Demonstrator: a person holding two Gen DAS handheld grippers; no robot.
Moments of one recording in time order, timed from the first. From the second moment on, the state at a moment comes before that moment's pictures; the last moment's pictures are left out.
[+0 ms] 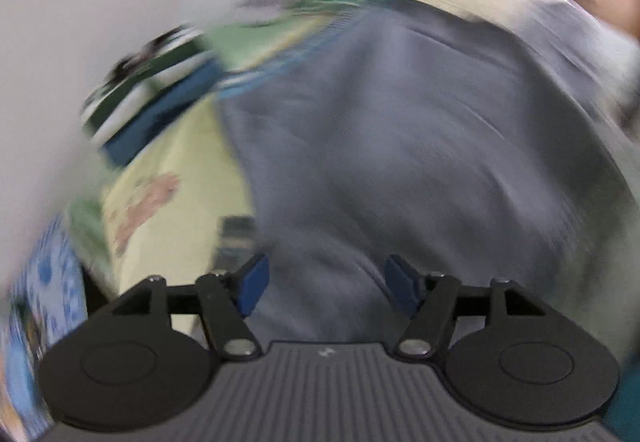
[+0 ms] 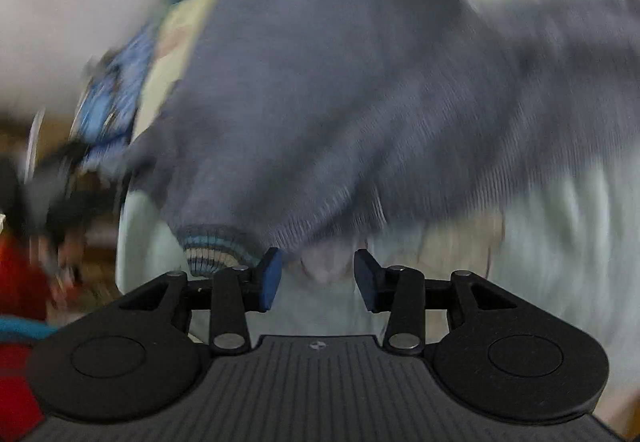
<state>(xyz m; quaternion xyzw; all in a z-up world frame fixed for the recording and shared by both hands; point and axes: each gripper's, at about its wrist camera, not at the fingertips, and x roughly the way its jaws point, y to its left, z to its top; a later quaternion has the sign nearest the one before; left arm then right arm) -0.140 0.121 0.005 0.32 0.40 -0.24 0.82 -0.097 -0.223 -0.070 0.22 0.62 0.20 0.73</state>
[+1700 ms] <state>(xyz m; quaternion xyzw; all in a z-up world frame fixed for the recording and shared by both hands) -0.236 0.024 -0.011 0.46 0.31 -0.36 0.75 -0.102 -0.237 -0.065 0.24 0.60 0.19 0.74</state>
